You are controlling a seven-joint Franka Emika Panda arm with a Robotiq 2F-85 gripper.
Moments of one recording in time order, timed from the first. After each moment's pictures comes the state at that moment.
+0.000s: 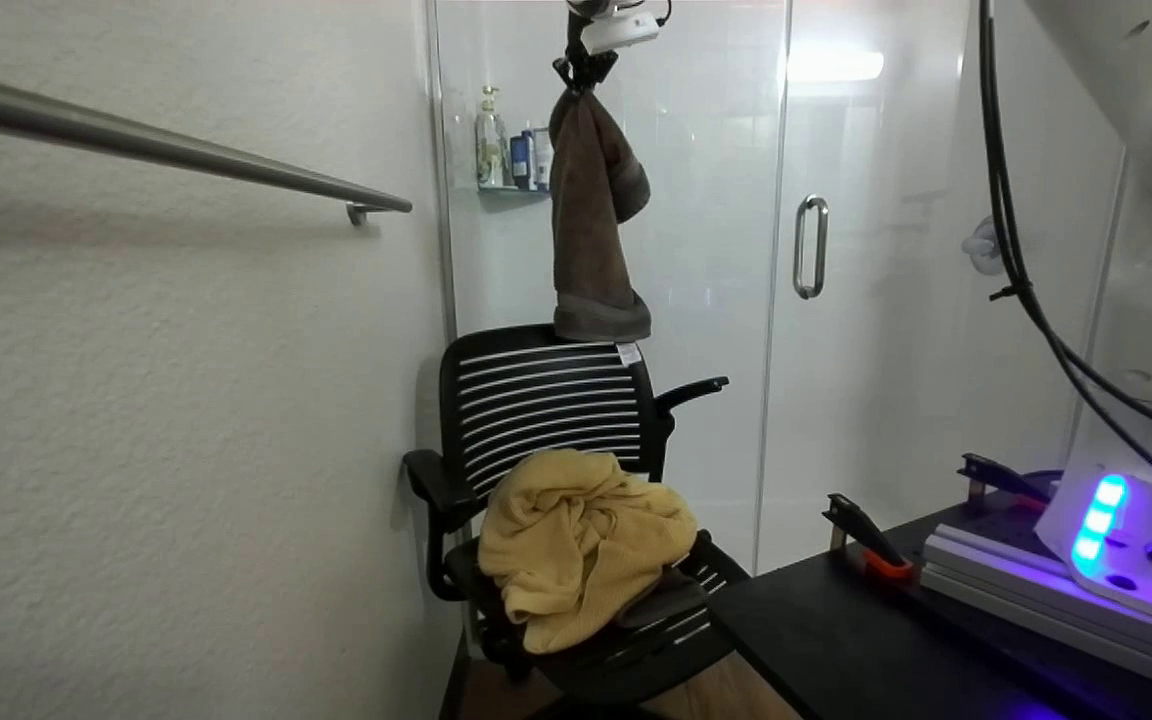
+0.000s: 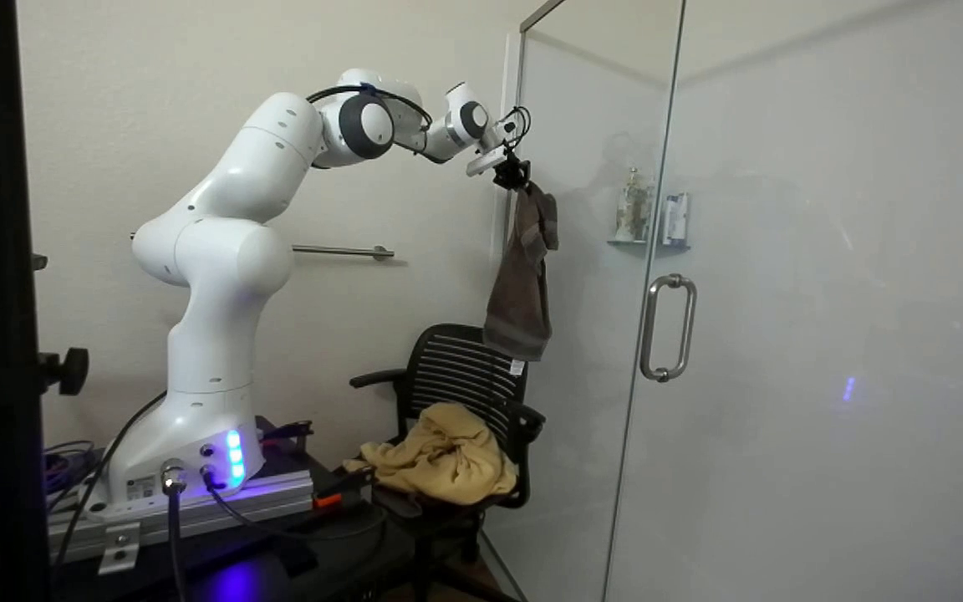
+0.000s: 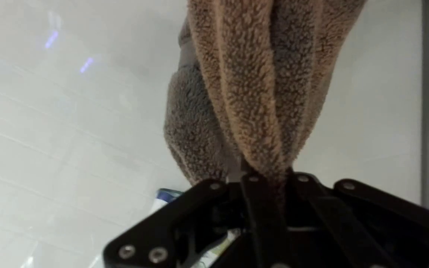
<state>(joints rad) 0.35 0.56 -0.22 -0.95 -0.31 2.25 0.11</state>
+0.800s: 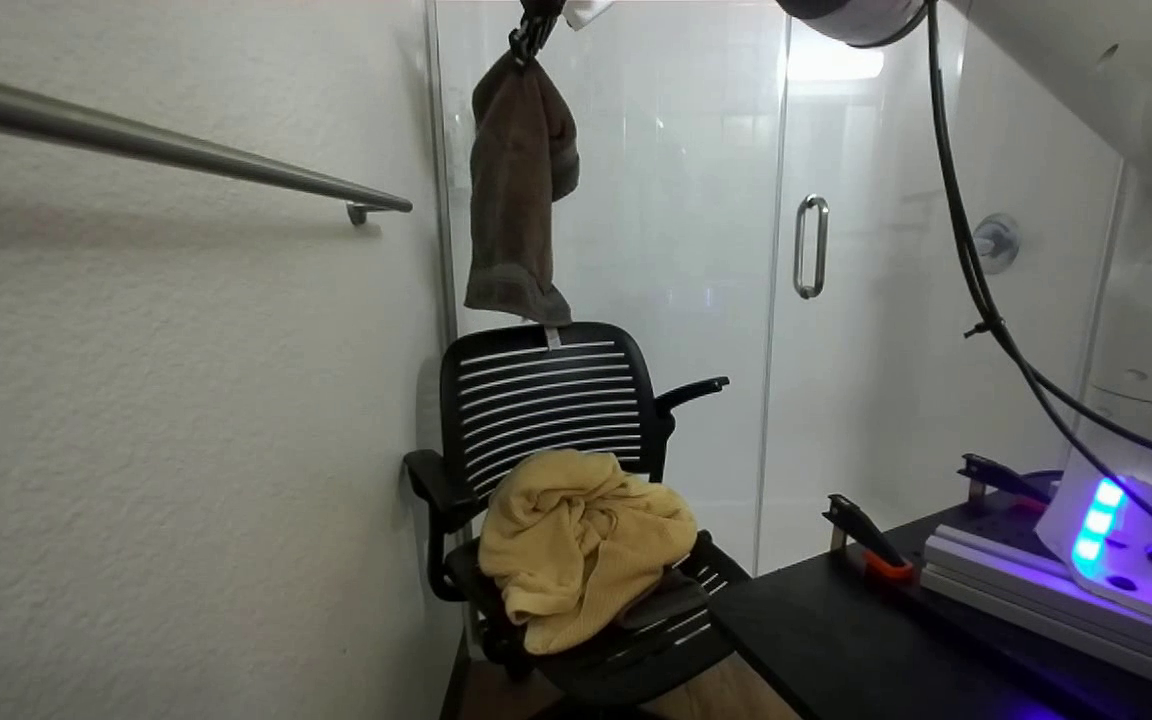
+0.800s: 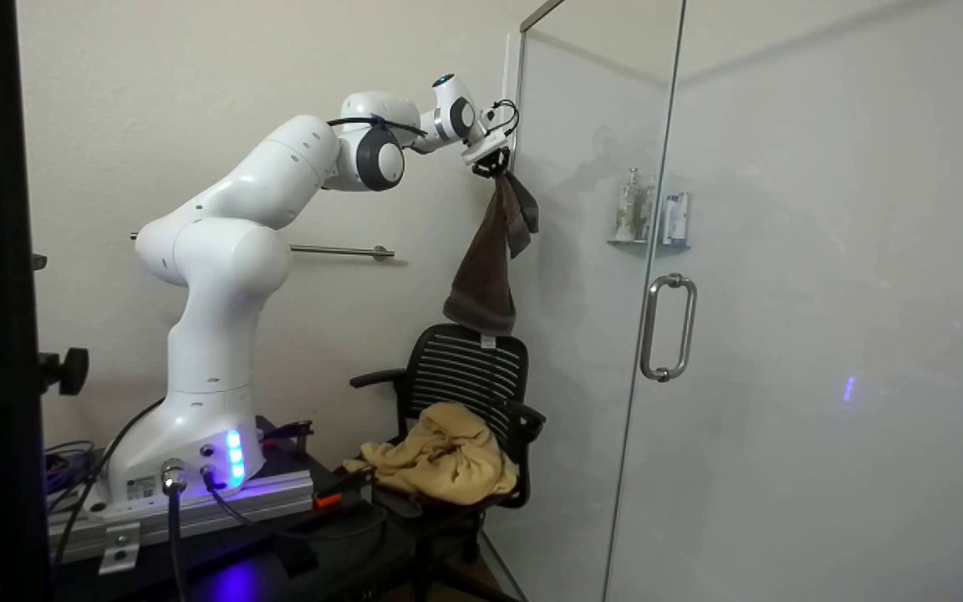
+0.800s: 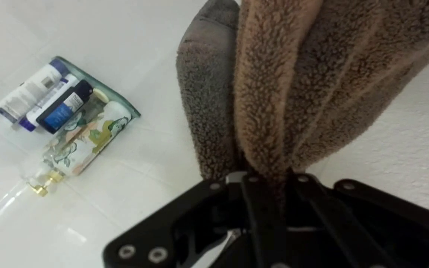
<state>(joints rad) 0.30 0.72 0.00 -0.61 -0.28 2.24 -0.46</state>
